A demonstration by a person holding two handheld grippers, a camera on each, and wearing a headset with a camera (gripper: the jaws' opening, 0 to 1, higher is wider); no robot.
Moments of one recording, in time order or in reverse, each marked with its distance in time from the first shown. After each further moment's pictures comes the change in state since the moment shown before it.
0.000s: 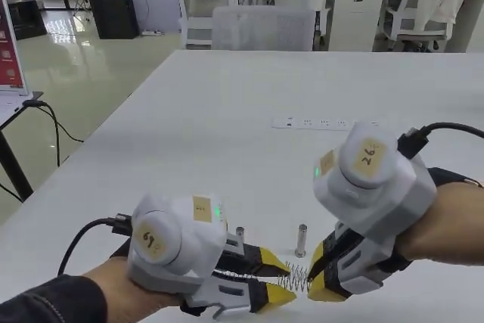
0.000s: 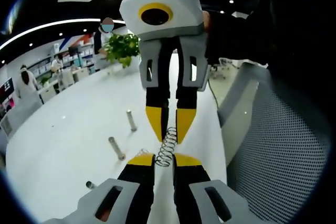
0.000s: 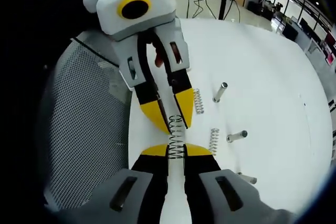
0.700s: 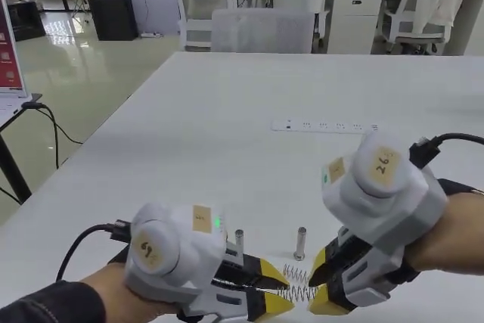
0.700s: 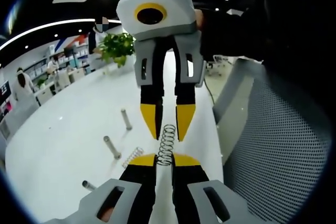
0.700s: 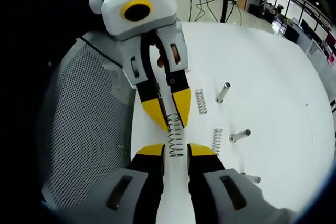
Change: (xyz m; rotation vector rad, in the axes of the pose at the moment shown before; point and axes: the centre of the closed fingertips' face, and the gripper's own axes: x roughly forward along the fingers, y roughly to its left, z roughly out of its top) left arm -0.002 -0.008 -0.002 0.018 0.008 -0.032; right arm -0.001 0.004 -0.004 -0.001 -0.037 0.016
